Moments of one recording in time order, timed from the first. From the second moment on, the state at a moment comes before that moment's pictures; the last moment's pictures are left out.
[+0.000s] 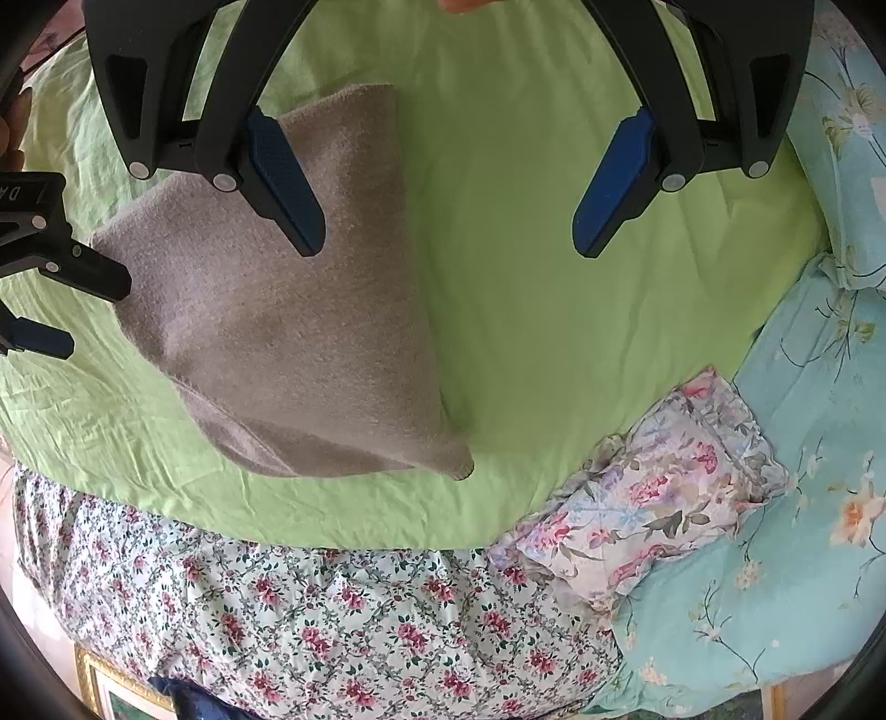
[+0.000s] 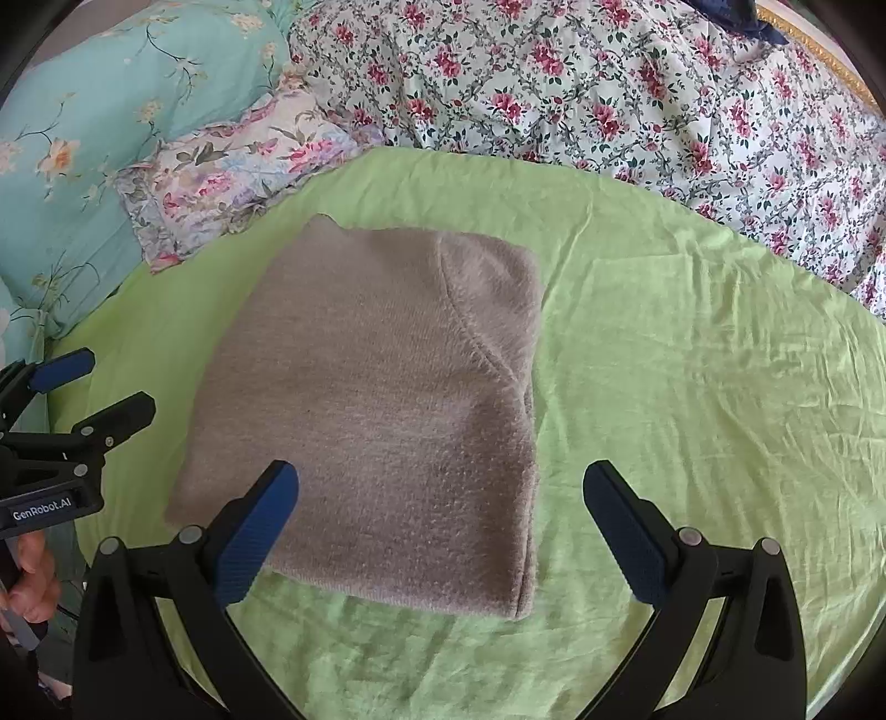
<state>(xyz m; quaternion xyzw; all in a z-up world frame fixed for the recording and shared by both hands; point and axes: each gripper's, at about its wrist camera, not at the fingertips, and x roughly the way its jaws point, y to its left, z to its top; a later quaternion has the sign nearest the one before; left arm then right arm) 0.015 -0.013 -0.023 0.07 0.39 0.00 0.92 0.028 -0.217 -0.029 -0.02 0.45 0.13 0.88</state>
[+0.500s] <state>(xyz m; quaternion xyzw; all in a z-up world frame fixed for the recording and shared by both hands) 0.012 -0.007 -0.022 0.07 0.39 0.00 0.92 0.021 -0.216 -0.022 -0.03 0.45 0.12 0.89</state>
